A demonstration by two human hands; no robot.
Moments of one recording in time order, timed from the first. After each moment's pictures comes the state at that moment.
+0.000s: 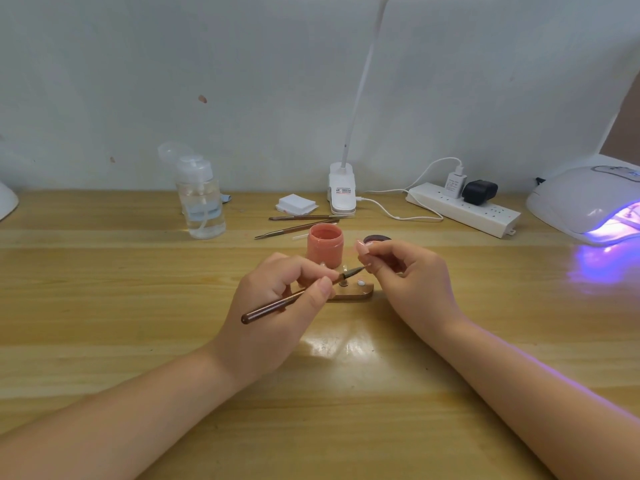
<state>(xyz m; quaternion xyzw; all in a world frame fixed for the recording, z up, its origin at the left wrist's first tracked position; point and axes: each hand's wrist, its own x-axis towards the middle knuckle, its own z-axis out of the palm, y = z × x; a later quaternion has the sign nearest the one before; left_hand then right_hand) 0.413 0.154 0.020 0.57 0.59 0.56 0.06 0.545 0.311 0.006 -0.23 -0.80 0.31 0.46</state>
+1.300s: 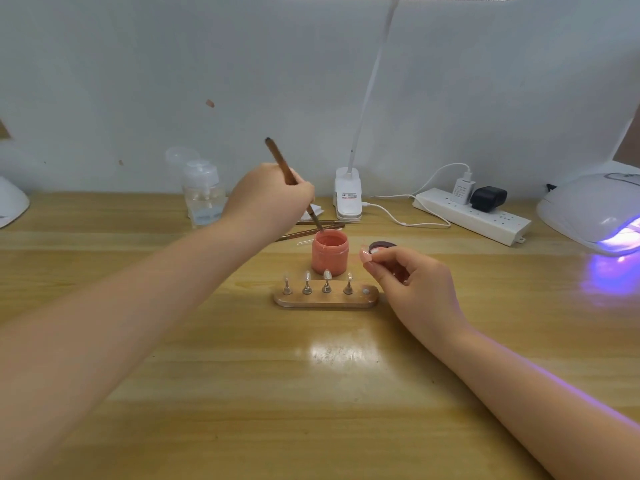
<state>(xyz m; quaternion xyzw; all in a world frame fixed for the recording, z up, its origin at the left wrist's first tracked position) 0.362 0.228 0.104 0.44 0.78 0.44 0.02 0.542 0.320 0.001 -0.24 -0.81 0.28 0.46</state>
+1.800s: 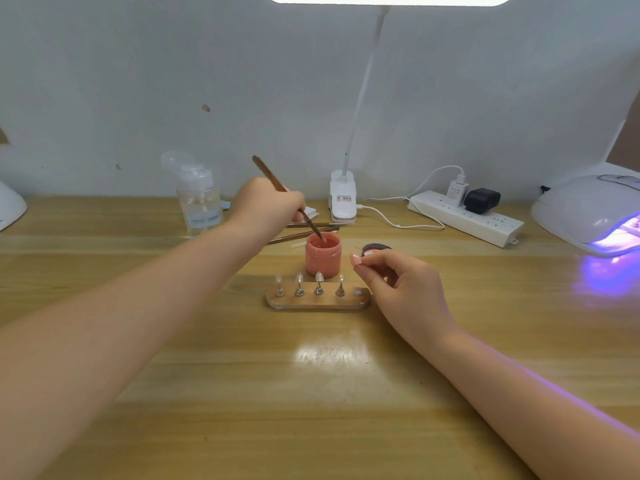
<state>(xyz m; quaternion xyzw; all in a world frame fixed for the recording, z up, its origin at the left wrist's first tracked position) 0.351 0.250 0.090 0.36 0.78 0.51 0.11 0.541 0.318 0.003 -0.23 -0.82 0.24 0.46</state>
